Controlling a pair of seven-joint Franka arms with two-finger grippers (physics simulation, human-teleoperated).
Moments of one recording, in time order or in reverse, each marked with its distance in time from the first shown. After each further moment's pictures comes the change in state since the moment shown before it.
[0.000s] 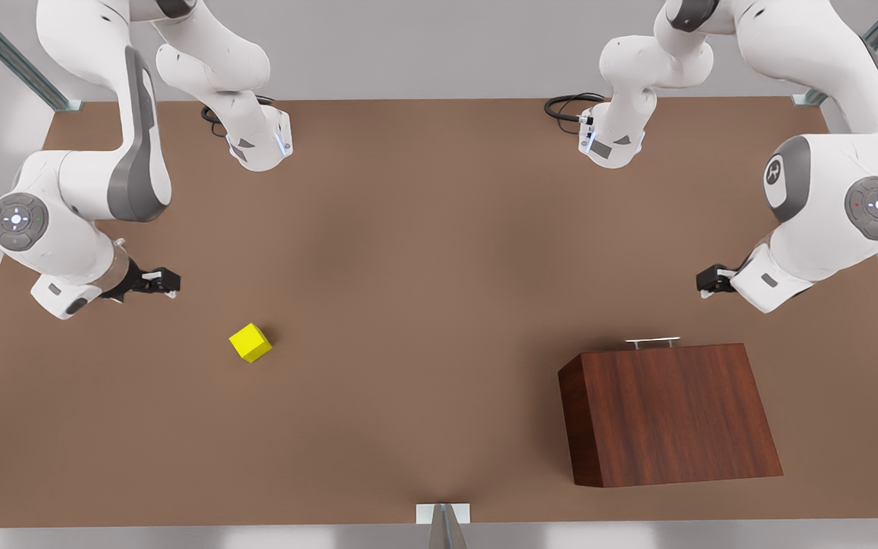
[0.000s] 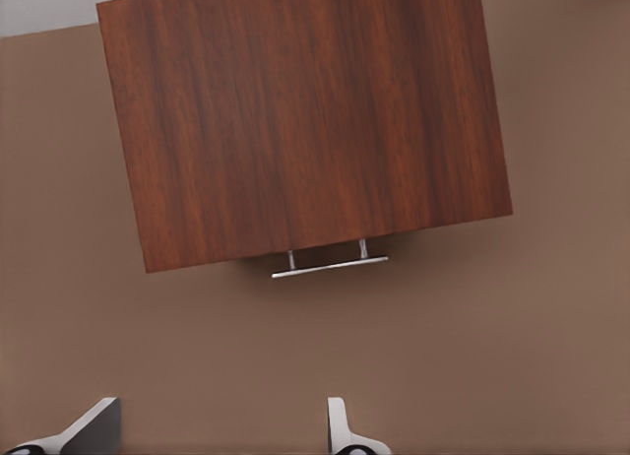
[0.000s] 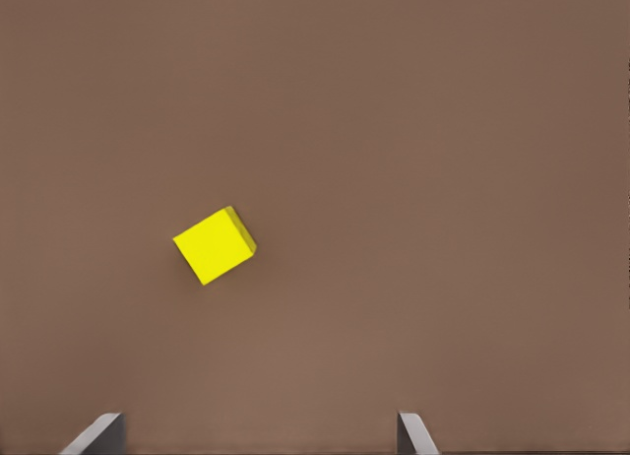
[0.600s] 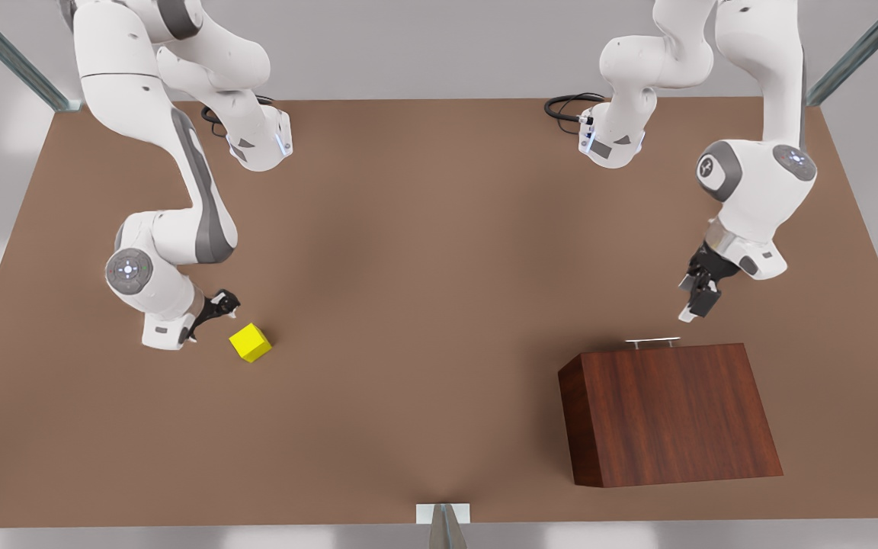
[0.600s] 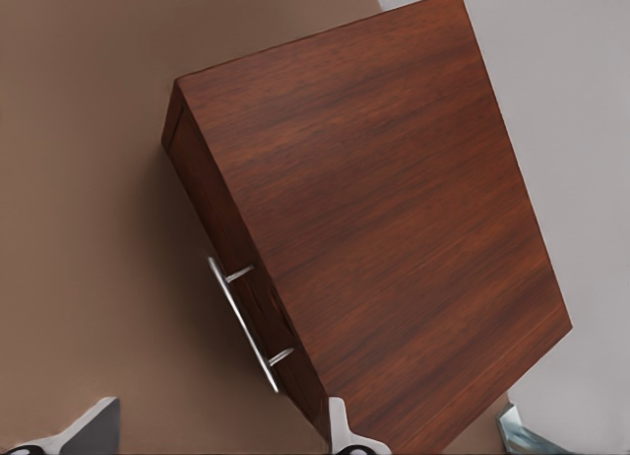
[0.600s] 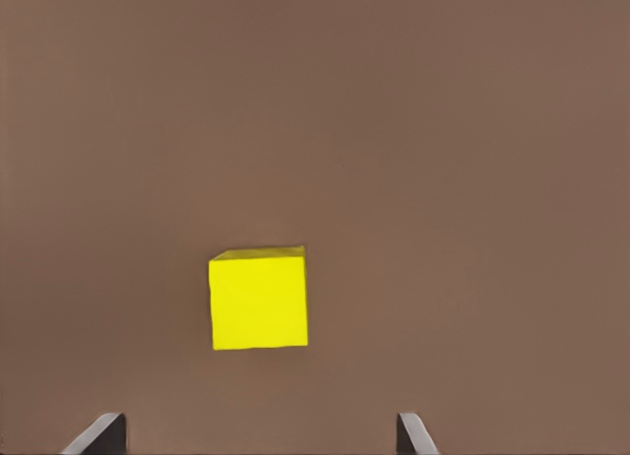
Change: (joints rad) left arm -0.003 -0.311 0.006 -0.845 -0.328 0.972 -1.097; right arm 0.081 0.143 0.005 -0.278 0.053 0.471 -0.433
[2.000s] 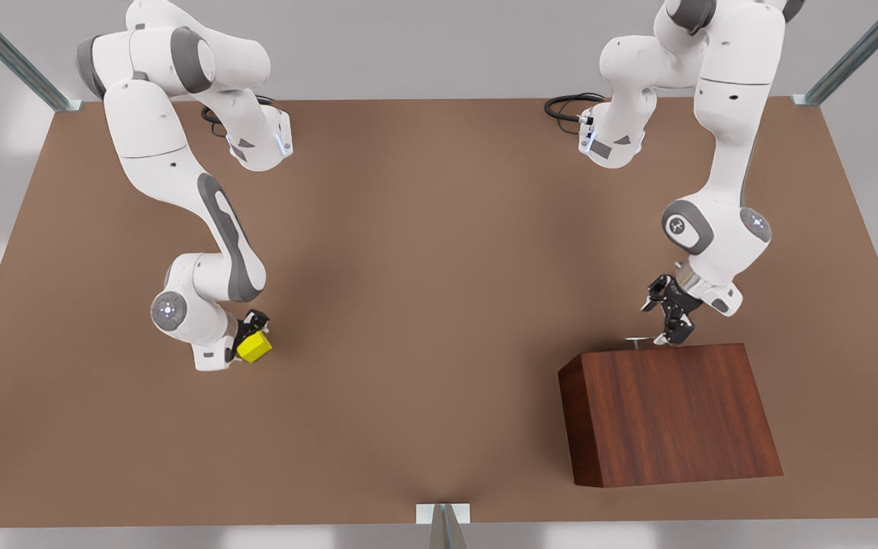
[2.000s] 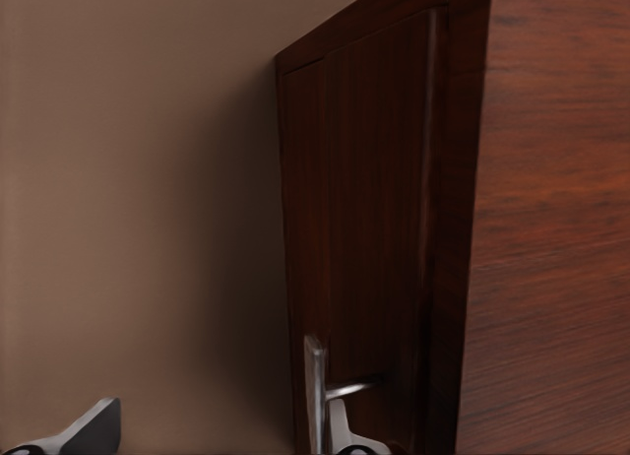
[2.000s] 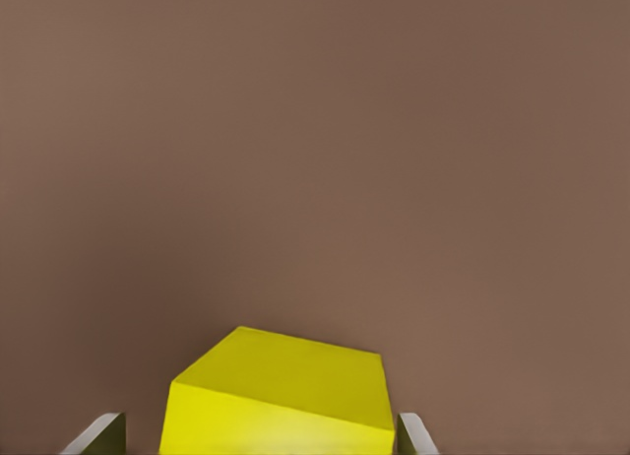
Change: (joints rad) left arm -0.001 0.285 -0.005 -0.028 -0.395 0.180 0.012; right arm 0.033 0.251 -0.042 -0.011 0.197 0.225 -0.350
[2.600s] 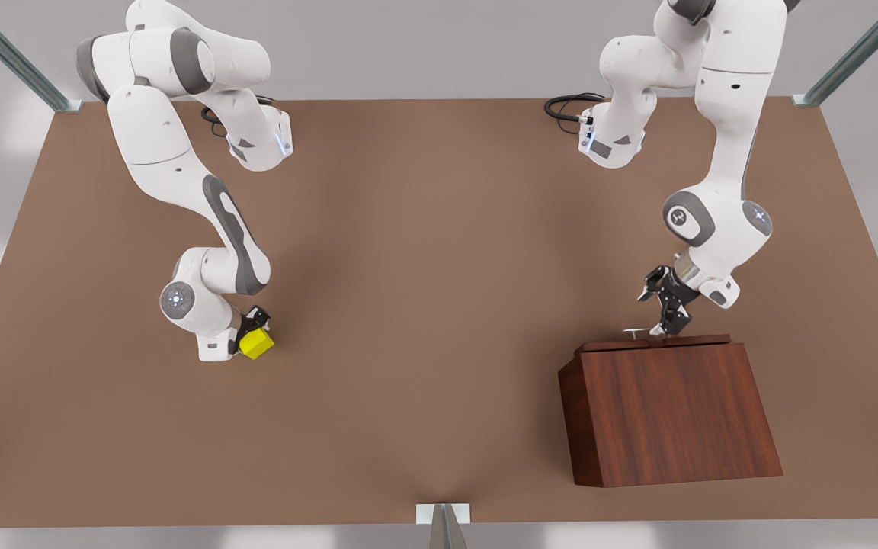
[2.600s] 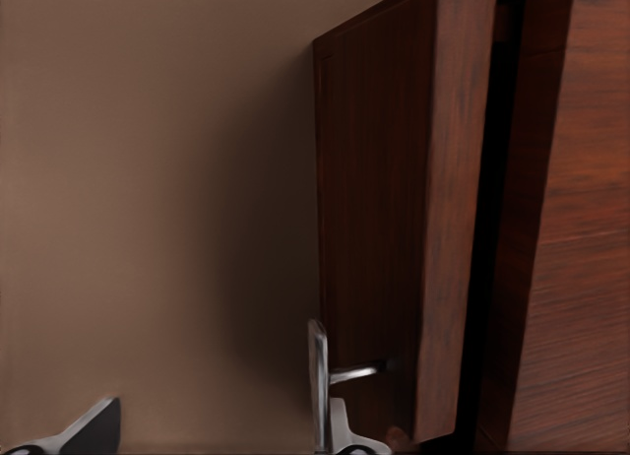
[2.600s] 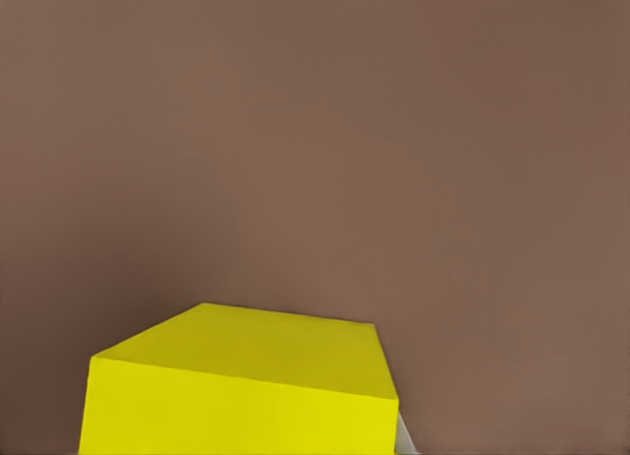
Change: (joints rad) left arm 0.000 -0.062 0.002 -0.060 -0.007 -0.049 -0.003; right arm -0.003 0.003 0.000 -0.102 0.002 0.141 0.001
